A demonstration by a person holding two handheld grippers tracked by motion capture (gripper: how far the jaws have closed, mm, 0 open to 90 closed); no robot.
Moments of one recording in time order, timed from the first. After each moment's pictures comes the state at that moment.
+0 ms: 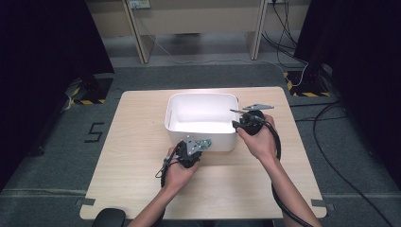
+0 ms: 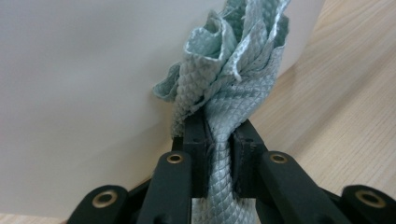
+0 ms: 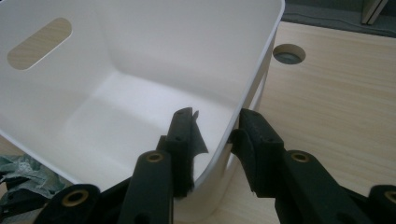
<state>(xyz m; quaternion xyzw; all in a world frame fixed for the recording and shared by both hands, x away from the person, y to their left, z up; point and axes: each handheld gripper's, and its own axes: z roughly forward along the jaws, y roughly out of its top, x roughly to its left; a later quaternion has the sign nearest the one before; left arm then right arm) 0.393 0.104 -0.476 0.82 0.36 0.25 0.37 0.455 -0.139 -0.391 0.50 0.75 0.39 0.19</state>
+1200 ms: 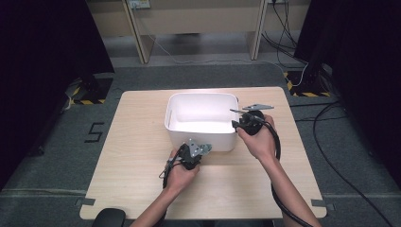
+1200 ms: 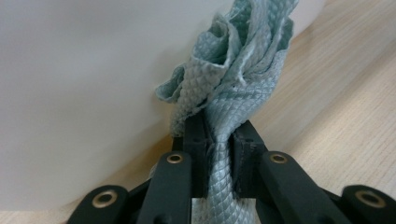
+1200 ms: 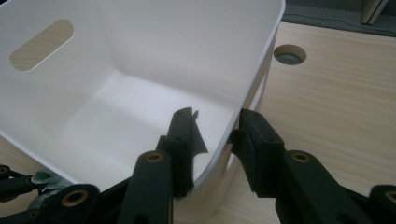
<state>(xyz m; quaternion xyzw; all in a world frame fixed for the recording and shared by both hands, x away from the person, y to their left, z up) 0.399 0.101 -0.501 0.84 0.36 0.24 0.33 0.455 -0.138 -0.392 0.50 0.75 0.39 0.18</state>
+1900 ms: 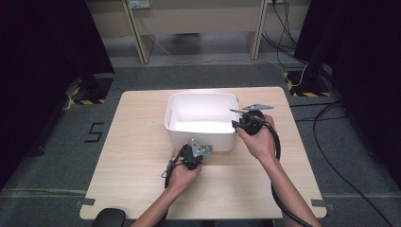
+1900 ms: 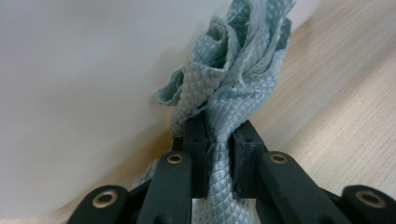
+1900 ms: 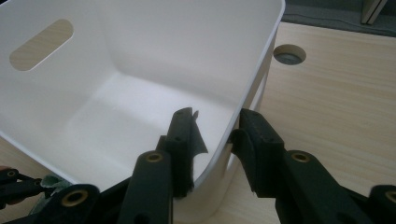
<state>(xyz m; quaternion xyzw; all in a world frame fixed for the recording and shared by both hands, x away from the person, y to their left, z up) 0.401 0.094 -0.503 0.84 0.36 0.24 0.32 0.455 -0.138 -0.392 0.50 0.75 0.39 0.19</state>
